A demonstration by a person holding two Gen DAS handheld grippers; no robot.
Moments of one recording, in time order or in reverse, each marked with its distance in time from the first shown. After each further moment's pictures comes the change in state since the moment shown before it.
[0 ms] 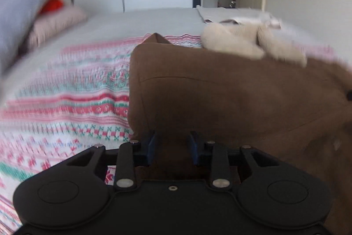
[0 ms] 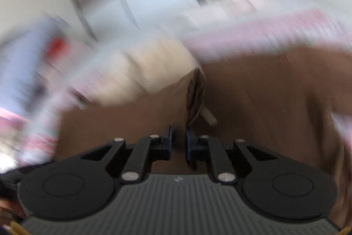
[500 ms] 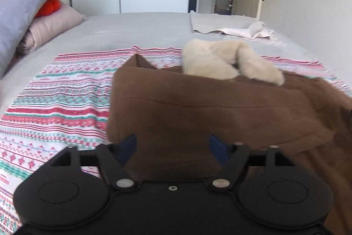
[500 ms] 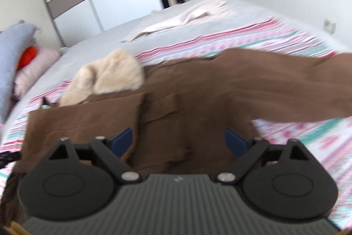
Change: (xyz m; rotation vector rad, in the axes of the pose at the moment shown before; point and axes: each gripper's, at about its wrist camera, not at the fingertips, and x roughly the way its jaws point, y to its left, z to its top) left arm -0.046 -0.022 0.042 -0.117 0.030 -0.090; right arm -0.069 -0.047 0.007 0.047 -0.115 -0.097
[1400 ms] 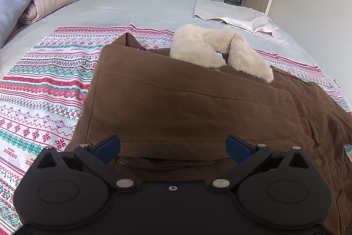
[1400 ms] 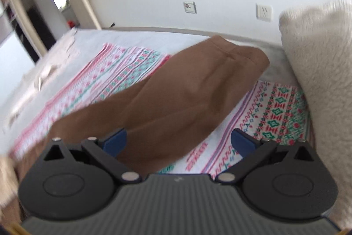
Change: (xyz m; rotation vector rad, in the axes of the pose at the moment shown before) left arm 0.004 -0.033 -0.001 -0.115 0.106 0.015; right arm -0.022 -0.197 0.033 0.560 -0.086 -0.502
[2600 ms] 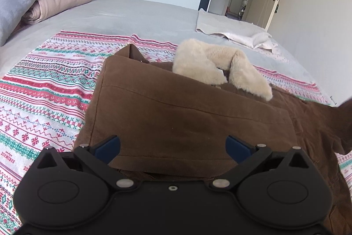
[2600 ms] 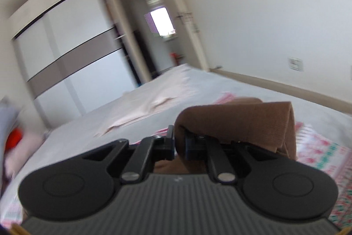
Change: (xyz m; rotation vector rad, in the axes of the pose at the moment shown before) left arm -0.006 0.013 0.009 -0.067 -0.067 -0.032; right arm -0.092 0.104 -0.002 -0.318 -0.230 0.567
